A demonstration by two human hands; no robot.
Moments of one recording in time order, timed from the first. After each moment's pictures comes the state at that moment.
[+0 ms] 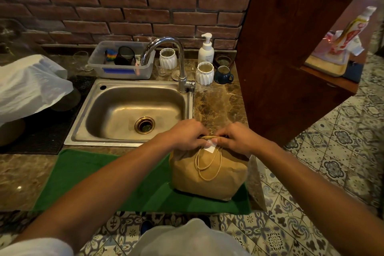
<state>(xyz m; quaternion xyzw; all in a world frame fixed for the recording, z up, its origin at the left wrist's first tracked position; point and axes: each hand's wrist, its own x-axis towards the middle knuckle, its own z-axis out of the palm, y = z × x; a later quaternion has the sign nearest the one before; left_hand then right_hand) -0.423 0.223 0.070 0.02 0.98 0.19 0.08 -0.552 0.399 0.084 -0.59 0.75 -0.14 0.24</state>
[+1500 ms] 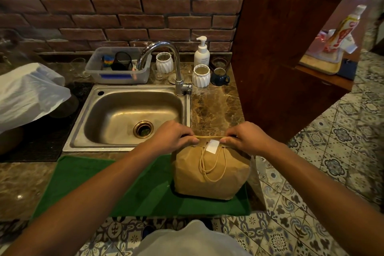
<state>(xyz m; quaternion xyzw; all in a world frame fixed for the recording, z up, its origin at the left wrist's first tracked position) -0.390 0.204 0.065 -0.05 0.96 0.27 -0.03 -0.568 0.428 0.081 -0.56 0.80 -0.12 0.19</state>
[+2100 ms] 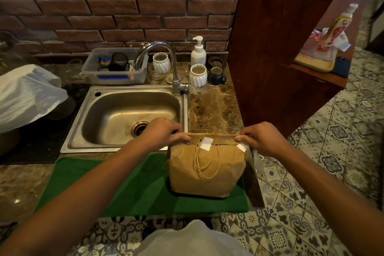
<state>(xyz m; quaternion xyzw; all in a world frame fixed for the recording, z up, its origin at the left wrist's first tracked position) -0.381 0.188 0.070 -0.10 0.97 0.22 0.02 -0.581 0.473 0.084 -0.50 0.85 -0.12 0.15</state>
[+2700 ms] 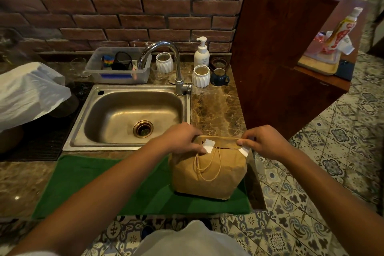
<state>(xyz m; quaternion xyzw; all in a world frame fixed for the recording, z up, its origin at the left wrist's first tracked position) -0.407 0.224 0.074 -0.05 0.97 0.21 0.13 -0.578 0.472 0.084 -0.48 0.84 -0.13 0.19</state>
